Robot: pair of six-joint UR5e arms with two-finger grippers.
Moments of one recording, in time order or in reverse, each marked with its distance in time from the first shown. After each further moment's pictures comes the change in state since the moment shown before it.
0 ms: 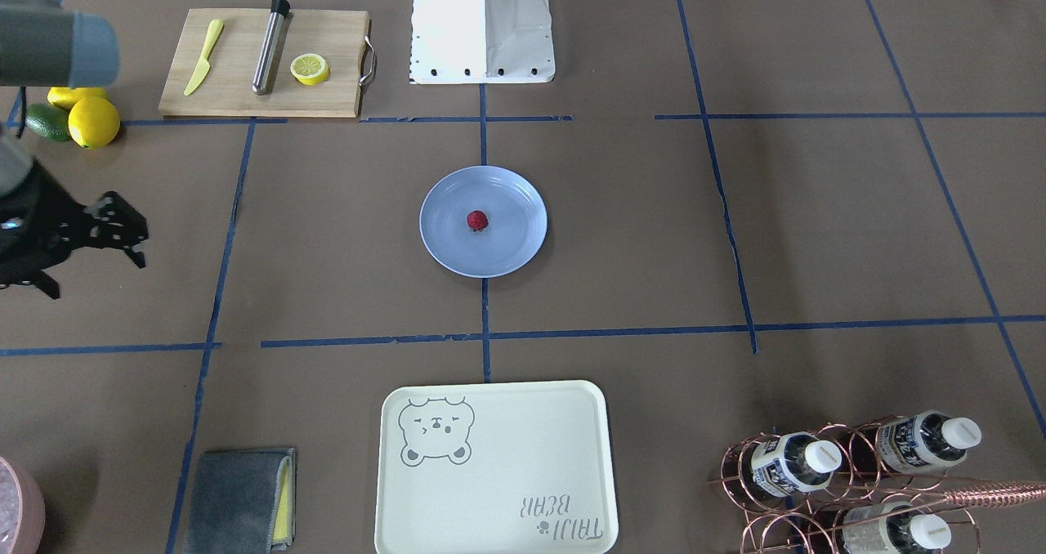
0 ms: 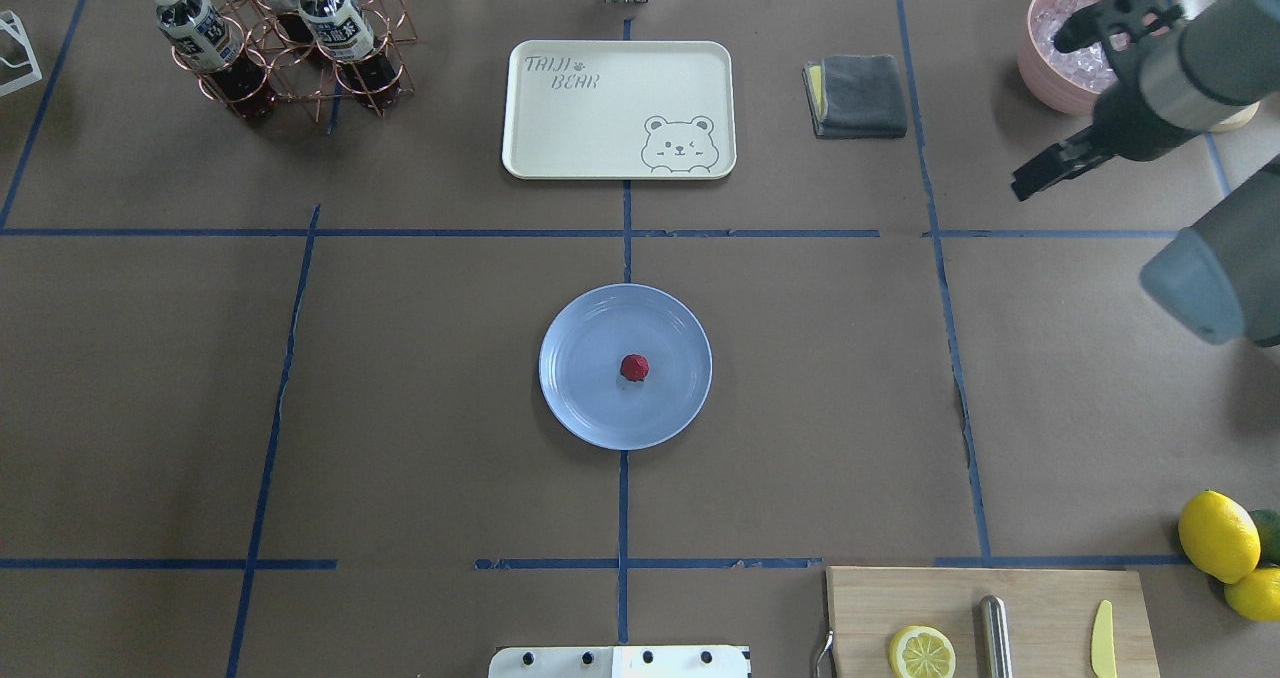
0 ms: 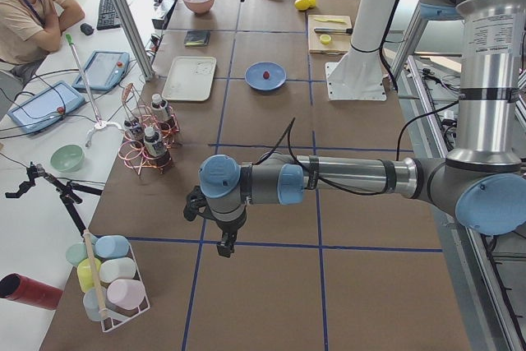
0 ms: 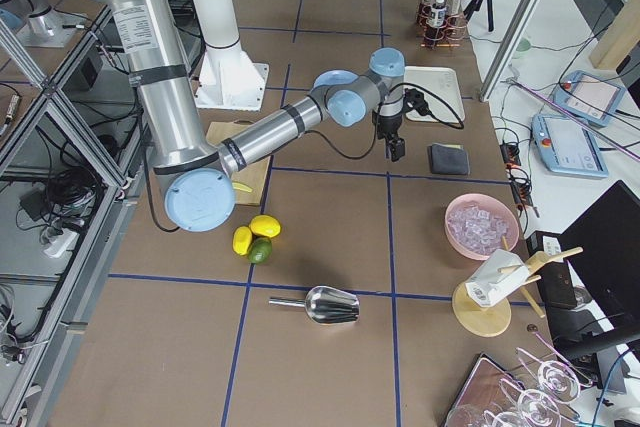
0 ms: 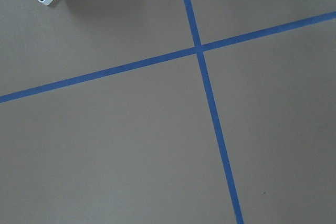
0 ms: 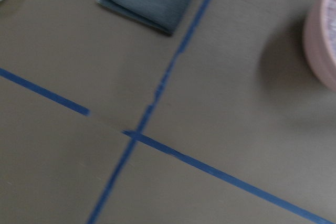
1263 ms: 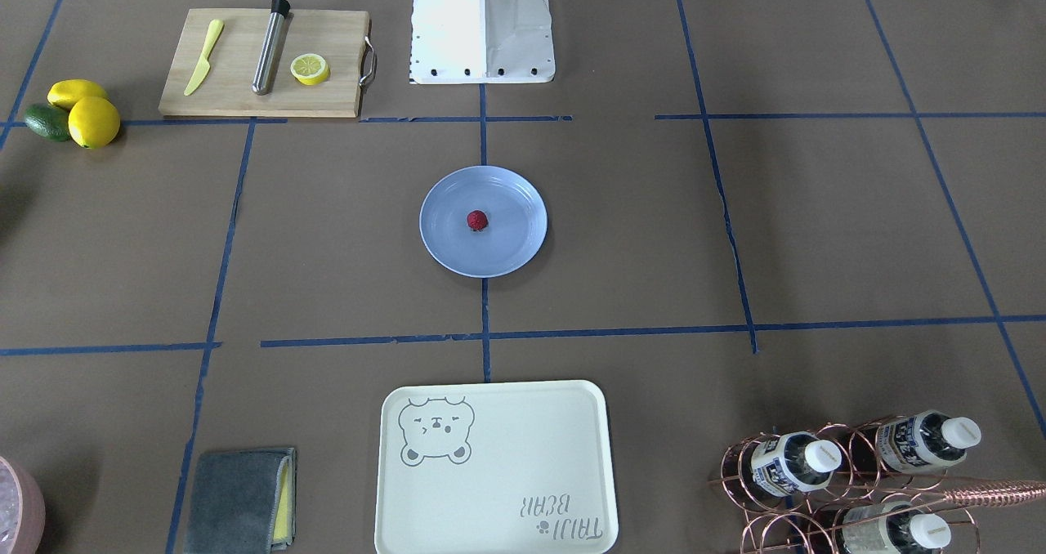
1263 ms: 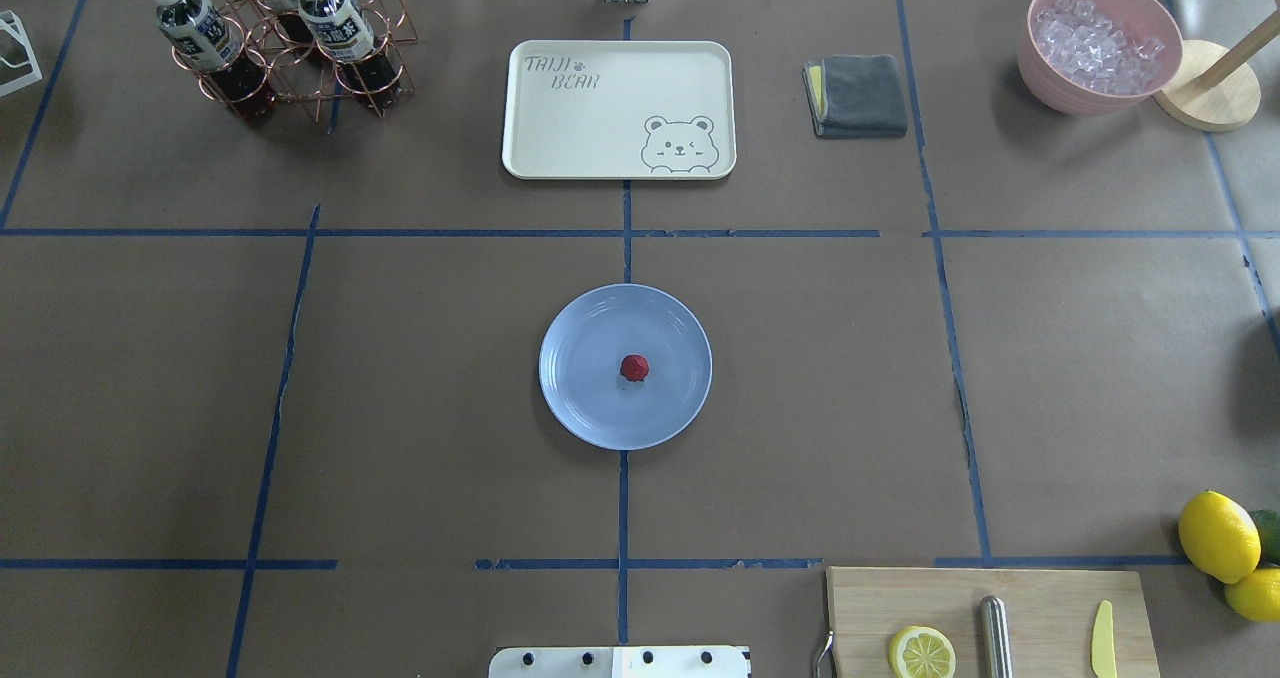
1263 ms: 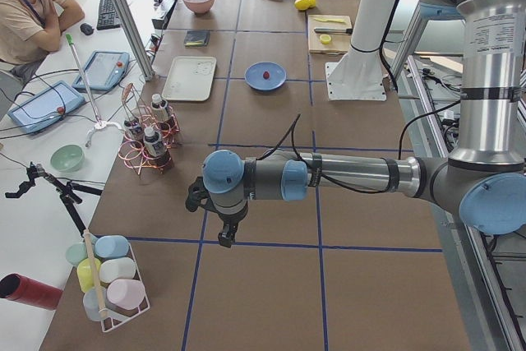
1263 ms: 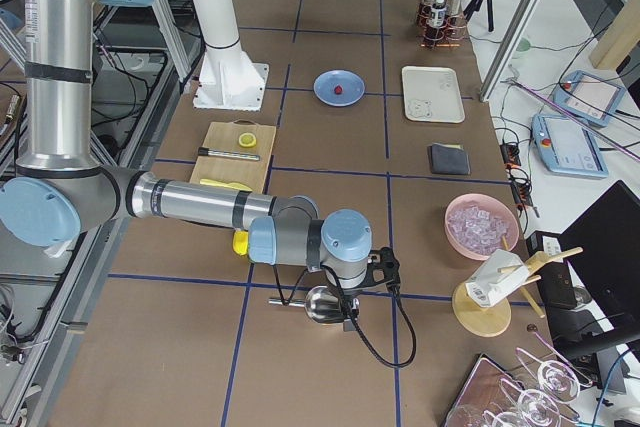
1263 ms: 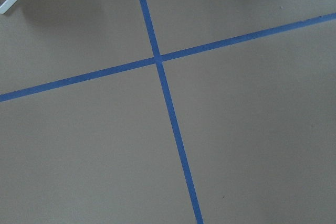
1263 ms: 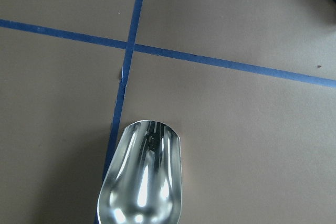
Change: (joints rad) left arm -0.004 0.013 -0.039 -0.006 -0.024 0.011; right arm 0.503 -0.291 -0.237 -0.013 0.146 -0.440
